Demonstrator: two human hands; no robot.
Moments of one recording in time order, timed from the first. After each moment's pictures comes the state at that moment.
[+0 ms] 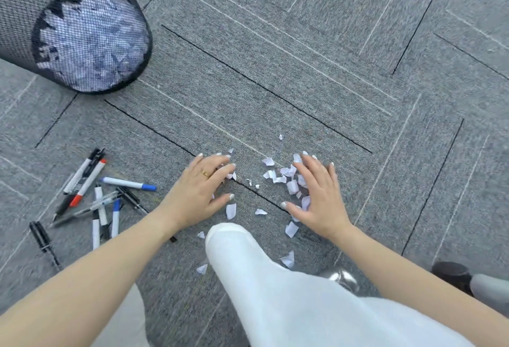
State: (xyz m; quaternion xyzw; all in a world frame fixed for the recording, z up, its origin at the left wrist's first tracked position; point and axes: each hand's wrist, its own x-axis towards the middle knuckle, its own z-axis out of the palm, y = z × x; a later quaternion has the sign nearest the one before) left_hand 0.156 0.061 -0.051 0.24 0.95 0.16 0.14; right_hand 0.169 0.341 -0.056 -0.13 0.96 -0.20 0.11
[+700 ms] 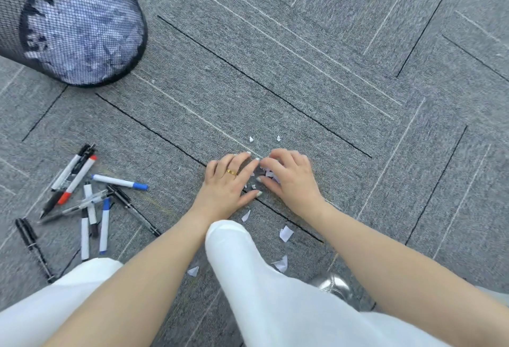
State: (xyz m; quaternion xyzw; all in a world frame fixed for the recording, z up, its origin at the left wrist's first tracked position) left_hand 0.156 0.122 -0.084 0.18 0.98 0.12 -0.02; right_hand 0.122 0.302 -0.070 -0.24 0.95 -0.19 0.00
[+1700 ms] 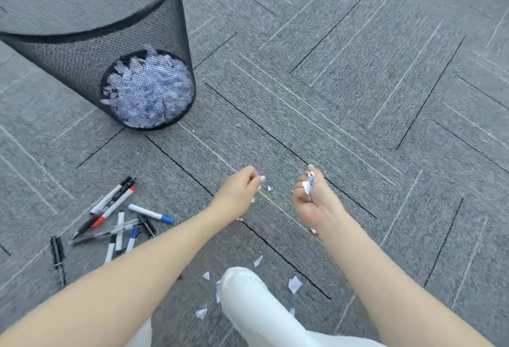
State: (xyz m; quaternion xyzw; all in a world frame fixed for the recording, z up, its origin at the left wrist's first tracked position) left_hand 0.087 0.114 0.013 -0.10 0.86 0.44 0.22; right_hand 0.057 0.260 0.039 0.50 0.31 -0.78 0.22
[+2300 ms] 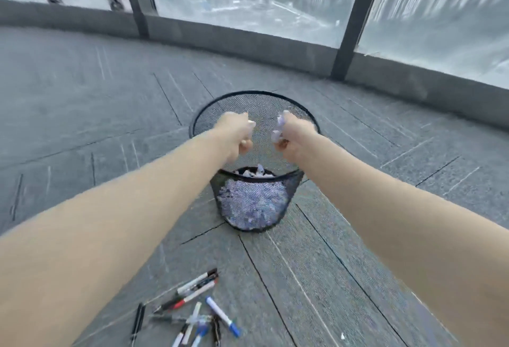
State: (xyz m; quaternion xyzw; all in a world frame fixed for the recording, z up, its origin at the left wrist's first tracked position) left_hand -0.023 -0.093 0.251 -0.36 0.64 0.67 -0.07; right_hand -0.094 -0.017 0.232 0.09 0.62 -0.73 0.29
